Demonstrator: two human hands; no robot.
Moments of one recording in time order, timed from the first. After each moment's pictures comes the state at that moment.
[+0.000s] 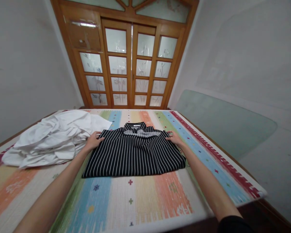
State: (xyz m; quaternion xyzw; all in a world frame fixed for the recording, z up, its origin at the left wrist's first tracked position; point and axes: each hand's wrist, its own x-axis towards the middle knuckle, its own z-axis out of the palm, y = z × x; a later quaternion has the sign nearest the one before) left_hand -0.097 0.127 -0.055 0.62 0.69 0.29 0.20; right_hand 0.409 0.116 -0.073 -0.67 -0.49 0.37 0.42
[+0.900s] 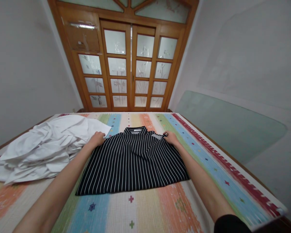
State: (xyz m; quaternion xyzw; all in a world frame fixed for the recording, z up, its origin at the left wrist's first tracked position) left_hand -0.083 0.202 -0.039 0.79 0.62 -0.03 -0.04; right_hand 0.390 0.176 -0.072 -0.74 -0.65 0.04 0.20
